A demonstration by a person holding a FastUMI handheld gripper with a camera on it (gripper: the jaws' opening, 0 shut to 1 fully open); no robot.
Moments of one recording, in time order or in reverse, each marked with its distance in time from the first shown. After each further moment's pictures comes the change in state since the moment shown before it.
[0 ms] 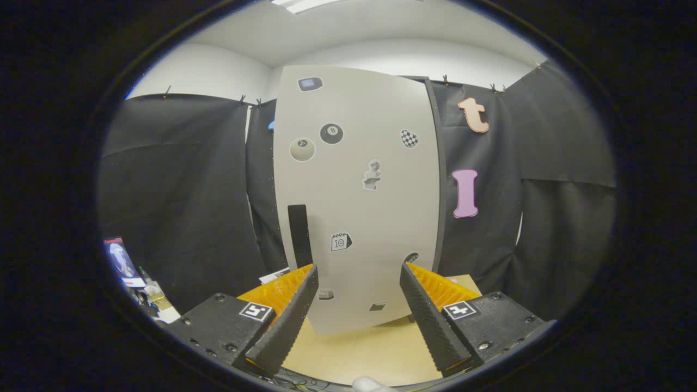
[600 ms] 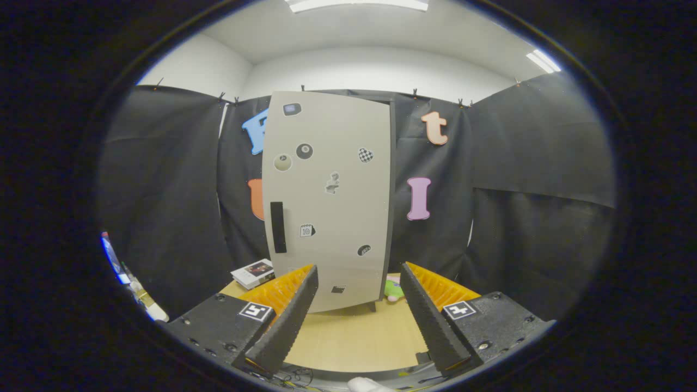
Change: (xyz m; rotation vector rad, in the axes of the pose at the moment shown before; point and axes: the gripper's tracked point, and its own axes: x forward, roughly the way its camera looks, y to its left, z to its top) arm -0.100 -0.016 0.001 -0.013 -0.022 -0.215
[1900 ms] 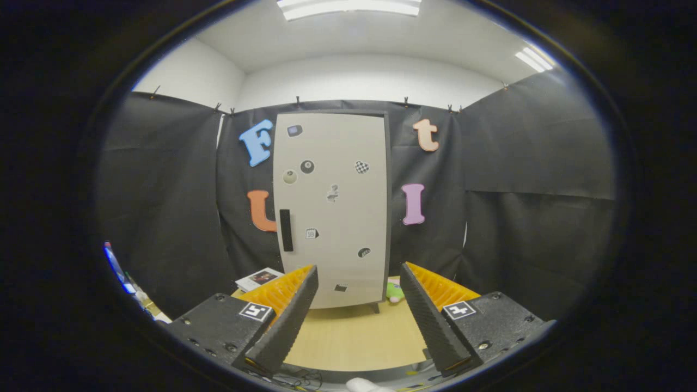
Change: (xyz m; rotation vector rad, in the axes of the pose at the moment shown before) arm -0.029 0.017 0.010 0.033 -0.041 -0.015
